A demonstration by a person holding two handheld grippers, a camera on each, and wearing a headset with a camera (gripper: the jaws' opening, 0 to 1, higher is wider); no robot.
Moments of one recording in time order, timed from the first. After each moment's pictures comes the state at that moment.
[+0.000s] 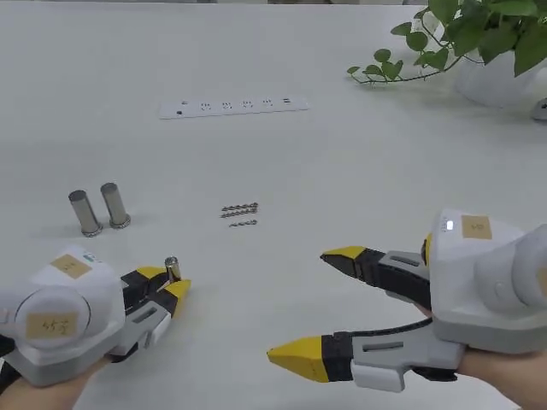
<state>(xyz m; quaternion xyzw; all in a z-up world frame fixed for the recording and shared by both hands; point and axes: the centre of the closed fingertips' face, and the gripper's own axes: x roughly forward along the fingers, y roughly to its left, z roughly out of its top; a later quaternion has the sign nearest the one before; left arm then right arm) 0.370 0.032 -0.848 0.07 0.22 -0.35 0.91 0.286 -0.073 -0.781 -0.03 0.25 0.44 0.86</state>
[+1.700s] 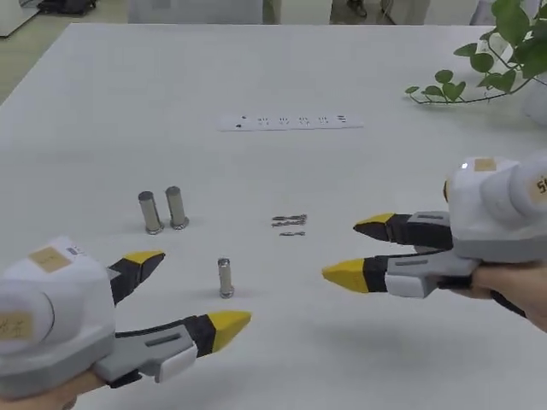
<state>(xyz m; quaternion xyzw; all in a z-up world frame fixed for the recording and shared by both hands) 0.327 0.053 -0.784 0.01 0.20 -0.35 0.92 0.364 -0.086 -0.781 -0.07 0.27 0.46 0.84</state>
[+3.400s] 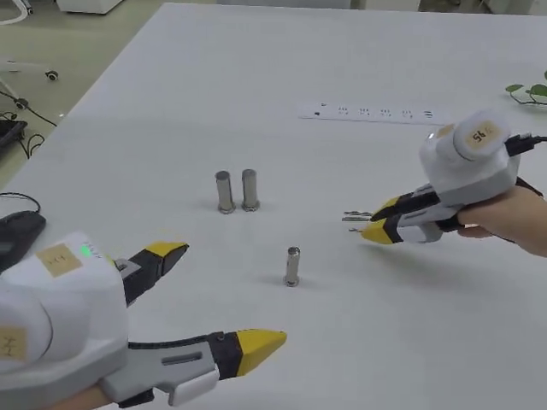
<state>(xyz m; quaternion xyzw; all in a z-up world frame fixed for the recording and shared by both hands) 0.295 0.091 -0.773 0.01 0.21 -0.32 0.93 0.437 -0.047 -0.847 -0.20 0.36 0.51 0.75</state>
